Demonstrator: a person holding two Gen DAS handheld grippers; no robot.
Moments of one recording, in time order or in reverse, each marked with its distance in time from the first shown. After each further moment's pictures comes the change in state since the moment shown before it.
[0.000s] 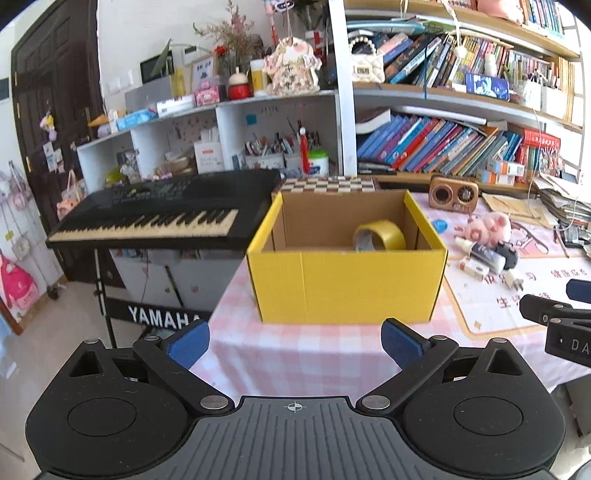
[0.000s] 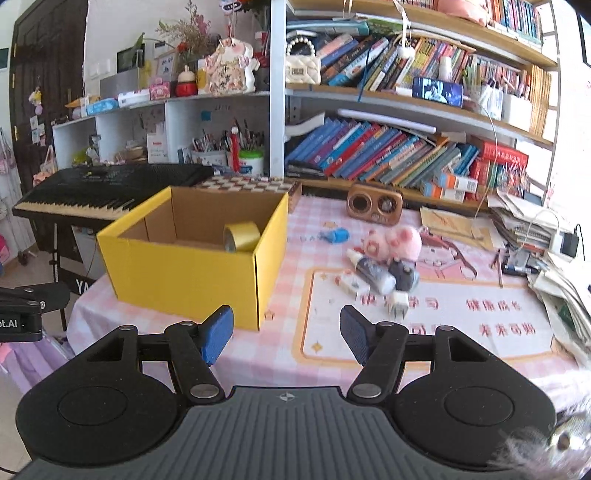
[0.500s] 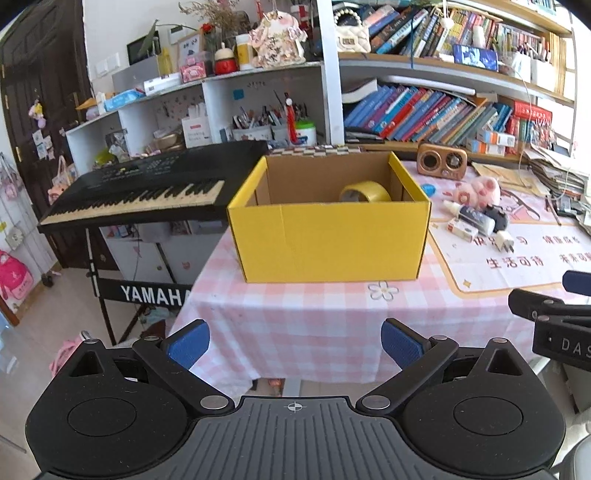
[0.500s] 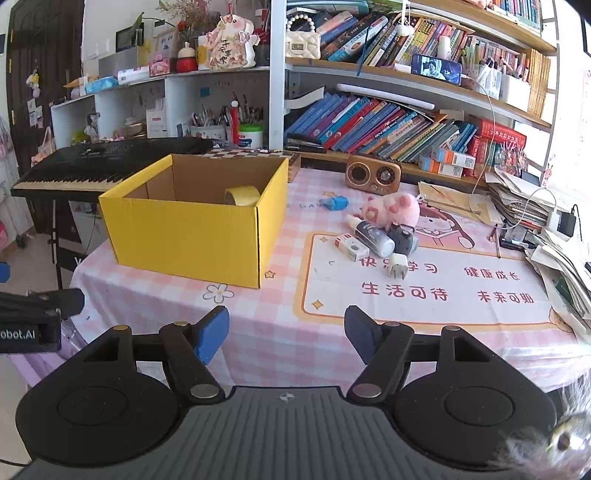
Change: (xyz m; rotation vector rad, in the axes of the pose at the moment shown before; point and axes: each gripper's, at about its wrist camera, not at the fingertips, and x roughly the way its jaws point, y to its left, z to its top) left arm 0.000 -0.014 -0.028 0.028 0.075 -0.025; right arm -0.003 0.001 -0.025 -0.002 0.062 -0.010
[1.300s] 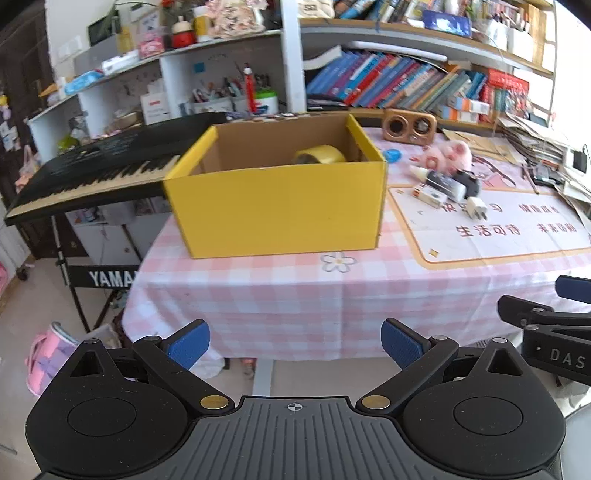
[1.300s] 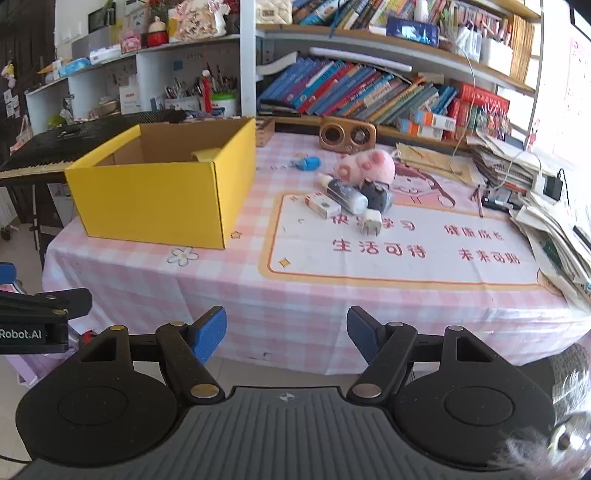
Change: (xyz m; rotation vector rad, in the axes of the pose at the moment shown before) left arm 0.028 -0.039 -0.002 0.045 0.094 -0.091; right arm 0.015 -0.031 -0.019 0.049 0.109 -0.046
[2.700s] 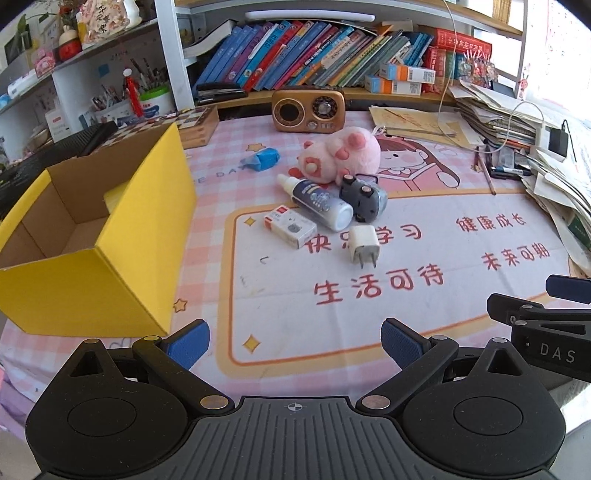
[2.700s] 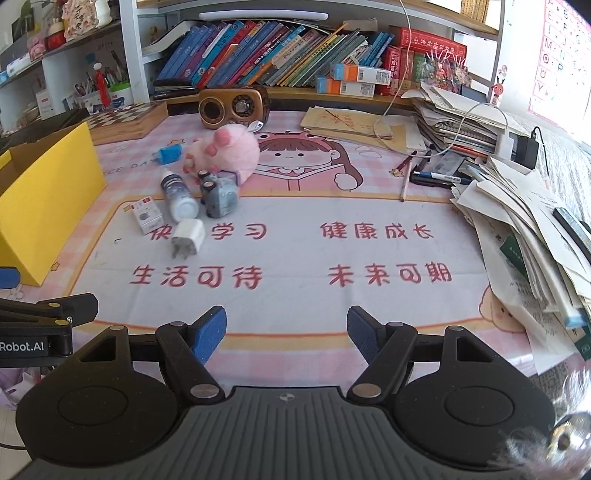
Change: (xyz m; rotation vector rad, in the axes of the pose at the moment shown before) left arm 0.105 -0.194 0.093 0.057 0.083 -0.075; right arm 0.099 -0.213 0.054 0.074 0.097 -0.051
